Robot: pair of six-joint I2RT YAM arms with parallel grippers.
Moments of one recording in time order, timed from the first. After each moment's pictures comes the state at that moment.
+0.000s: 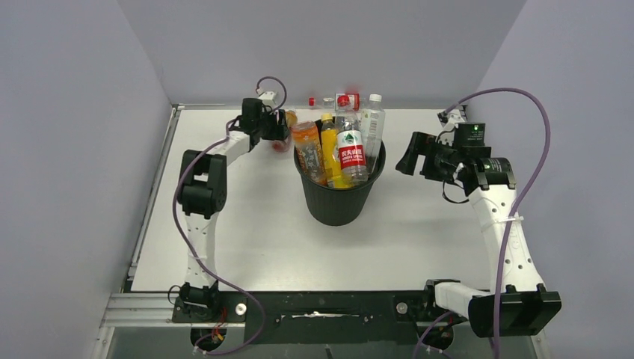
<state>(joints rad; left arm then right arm) -0.23 2.33 1.77 0.01 0.25 -0.16 0.03 1.18 1.30 -0.91 -0.28 0.23</state>
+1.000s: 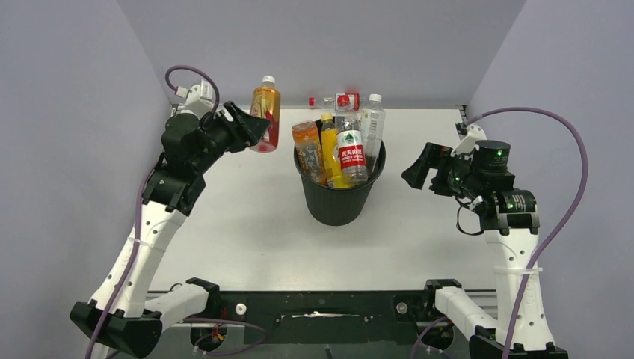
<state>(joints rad) -0.31 1.10 1.26 -0.30 0.15 -0.65 0.03 0.94 1.31 -1.00 -0.31 0.29</state>
